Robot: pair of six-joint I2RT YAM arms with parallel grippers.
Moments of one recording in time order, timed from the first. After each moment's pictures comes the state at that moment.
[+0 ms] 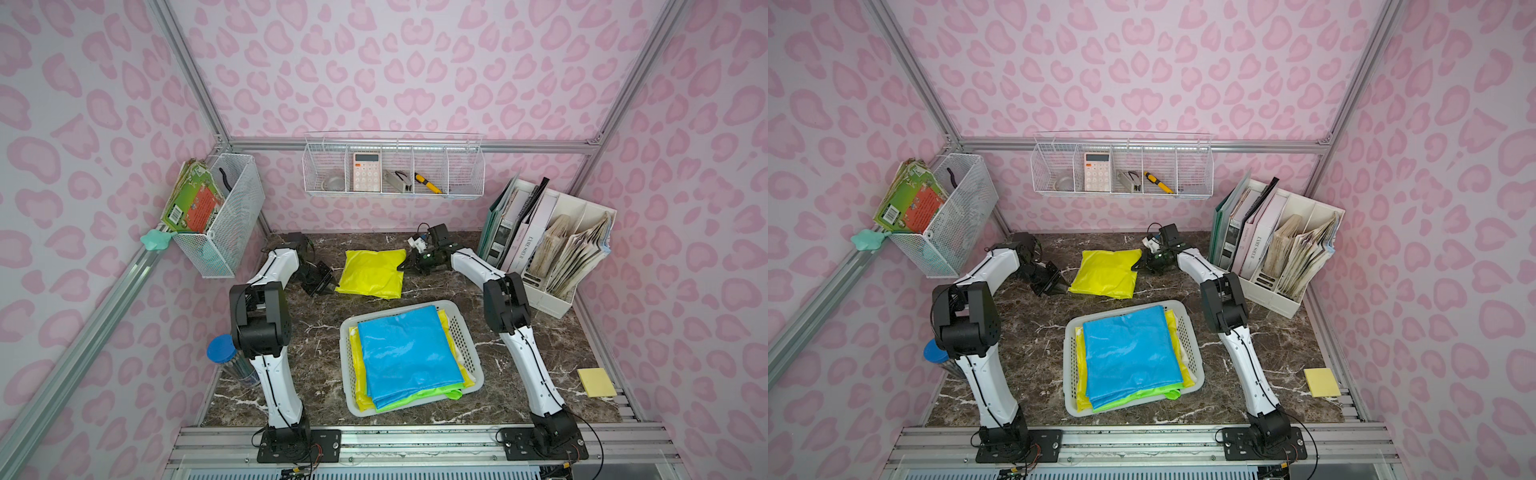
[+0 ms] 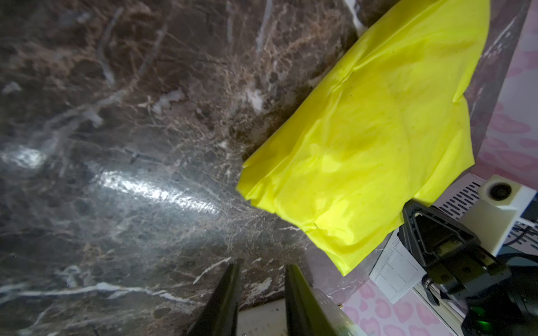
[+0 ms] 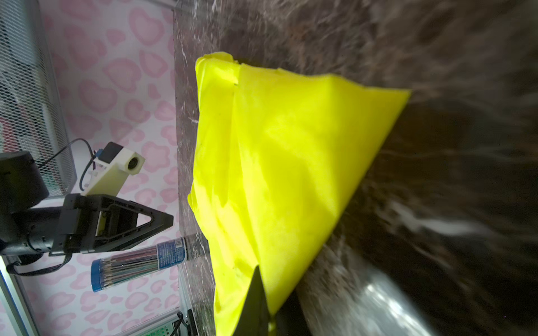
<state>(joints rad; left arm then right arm) 0.11 2.03 1.61 -0.94 0.52 -0.67 0.41 2.63 2.24 -0.51 -0.85 0.57</state>
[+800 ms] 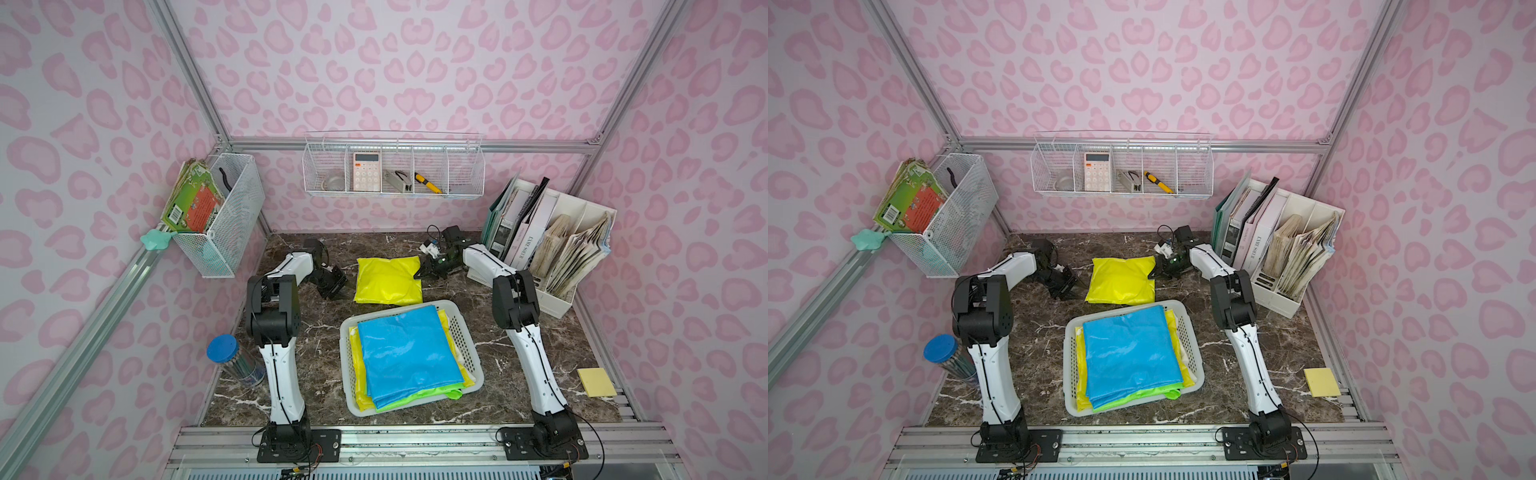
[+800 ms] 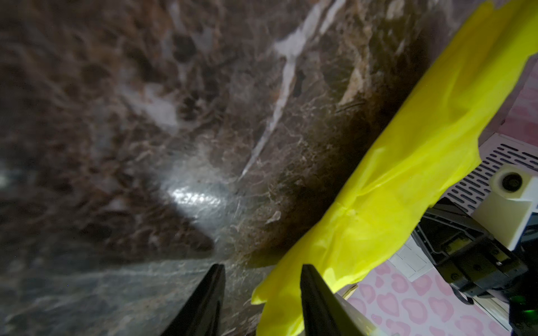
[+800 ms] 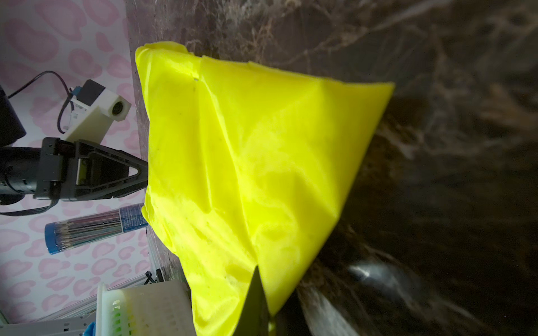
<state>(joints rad) 0.04 2.19 1.62 -0.83 0.60 -0.60 0.36 2.63 2.26 -0.80 -0.84 0.26</state>
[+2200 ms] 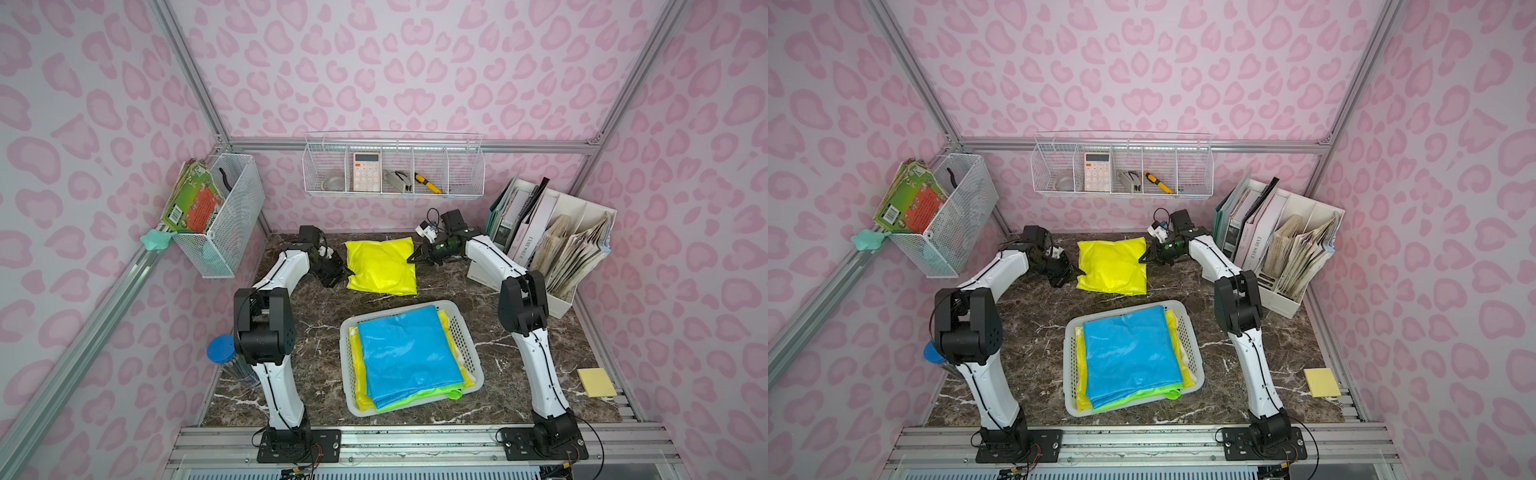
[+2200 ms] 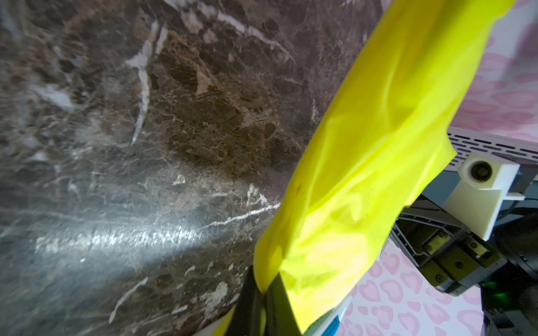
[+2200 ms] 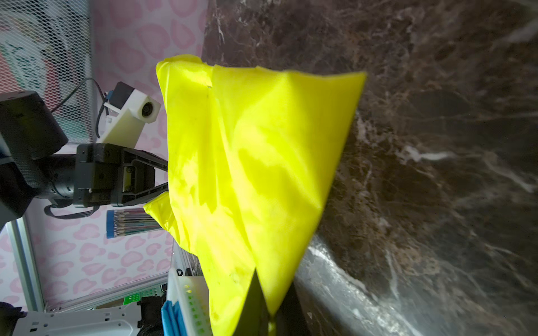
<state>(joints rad) 0.02 1.94 1.57 -0.75 0.63 -0.64 0.39 2.45 2.23 -0.72 -0.89 0.37</state>
